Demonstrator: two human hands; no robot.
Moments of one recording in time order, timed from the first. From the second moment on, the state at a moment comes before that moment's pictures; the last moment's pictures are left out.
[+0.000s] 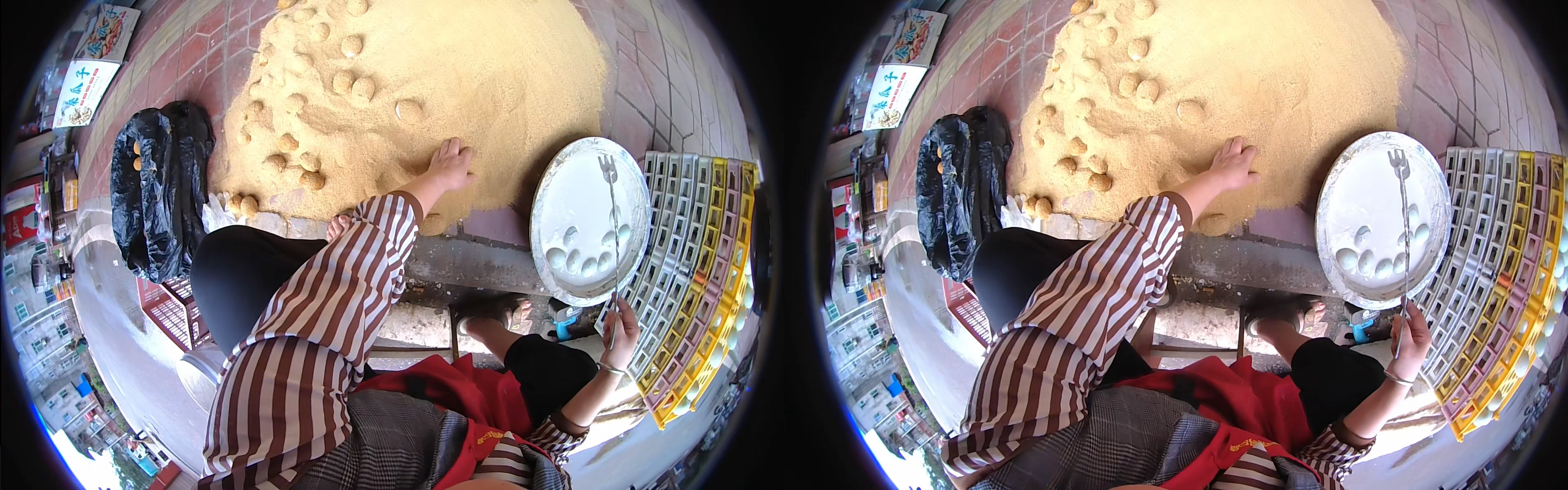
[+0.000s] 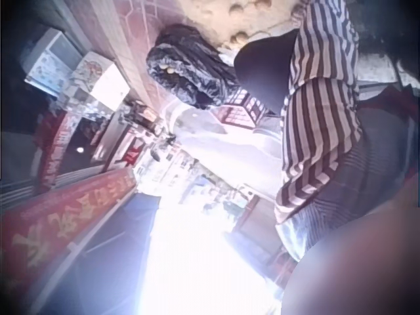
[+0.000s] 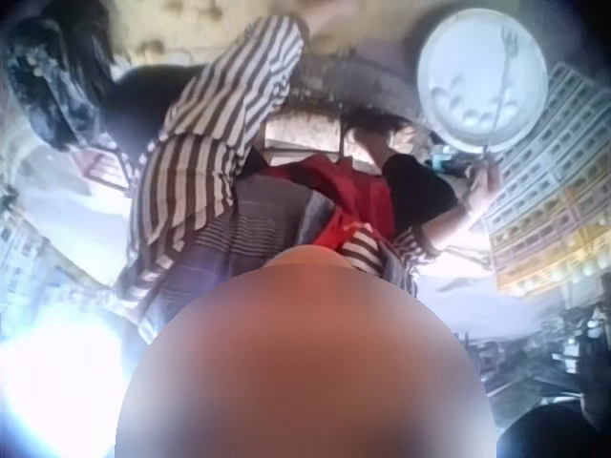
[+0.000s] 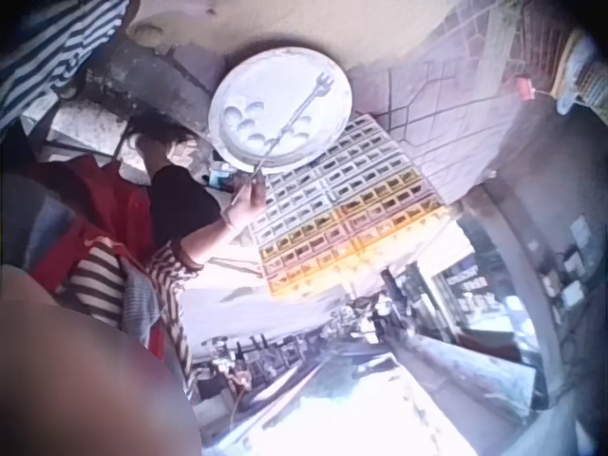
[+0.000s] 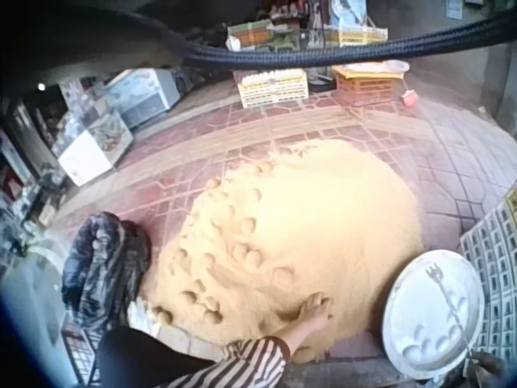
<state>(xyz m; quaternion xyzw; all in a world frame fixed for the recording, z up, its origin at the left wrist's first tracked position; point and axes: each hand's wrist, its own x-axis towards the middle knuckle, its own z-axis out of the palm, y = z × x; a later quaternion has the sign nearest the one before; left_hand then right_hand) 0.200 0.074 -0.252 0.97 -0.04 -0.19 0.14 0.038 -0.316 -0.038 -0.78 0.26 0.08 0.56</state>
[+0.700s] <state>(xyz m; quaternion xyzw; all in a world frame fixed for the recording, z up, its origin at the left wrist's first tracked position) 0.247 0.113 -0.247 0.92 0.21 0.03 0.34 0.044 -0.313 -0.038 -0.78 0.24 0.08 0.57</state>
